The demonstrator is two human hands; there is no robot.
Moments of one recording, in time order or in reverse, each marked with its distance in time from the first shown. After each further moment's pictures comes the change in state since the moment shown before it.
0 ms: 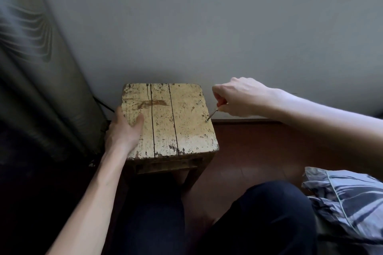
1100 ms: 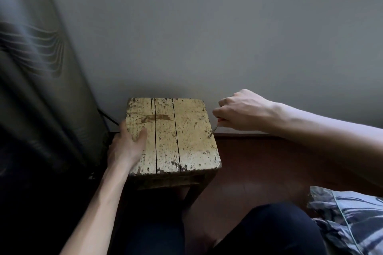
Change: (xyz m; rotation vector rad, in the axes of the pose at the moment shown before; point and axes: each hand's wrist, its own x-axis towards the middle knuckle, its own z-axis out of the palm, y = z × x) left_hand 0.000 0.001 -0.001 -0.006 -0.008 -0.001; right_hand 0.011 0.006 -0.003 -0.273 0.044 -0.280
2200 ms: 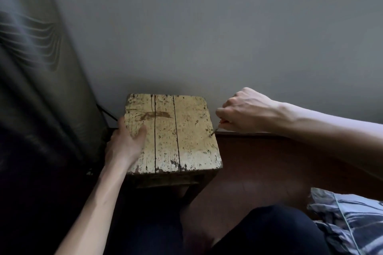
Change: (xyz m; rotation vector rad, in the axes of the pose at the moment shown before) left_hand 0.001 0.003 -0.001 0.001 -0.004 -0.016; right_hand 0.001 0.006 0.007 -0.071 0.043 -0.087
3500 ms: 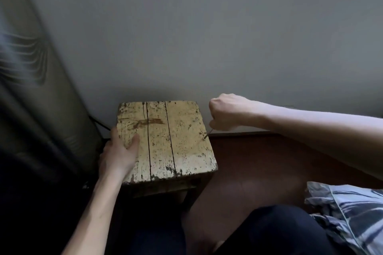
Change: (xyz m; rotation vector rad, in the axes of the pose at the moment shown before) left_hand -0.006 -0.001 -0.002 0.008 -0.008 -0.006; right_hand 0.026 -0.010 -0.006 0.429 -0.275 0.469
